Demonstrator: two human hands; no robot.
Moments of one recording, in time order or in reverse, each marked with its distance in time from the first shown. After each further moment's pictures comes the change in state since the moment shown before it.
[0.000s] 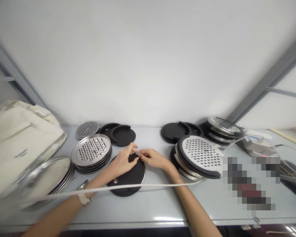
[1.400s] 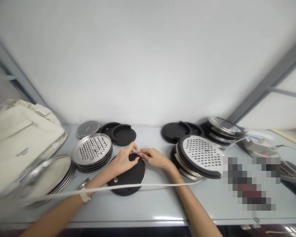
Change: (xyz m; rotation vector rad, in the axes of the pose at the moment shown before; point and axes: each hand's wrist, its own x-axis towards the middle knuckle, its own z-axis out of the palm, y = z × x) left_hand 0.003 0.004 -0.002 -0.010 0.016 -0.010; right_hand -0.002 -0.004 -0.003 -0.090 0.031 0.019
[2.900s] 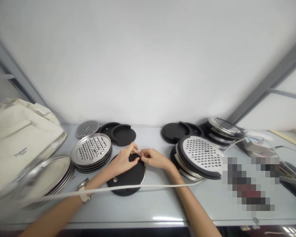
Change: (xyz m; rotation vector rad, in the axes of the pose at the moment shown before) left_hand 0.000 0.001 -0.003 -0.042 -0.061 0.006; right_hand 0.000 -0.001 0.001 0.072 -0.018 0.047
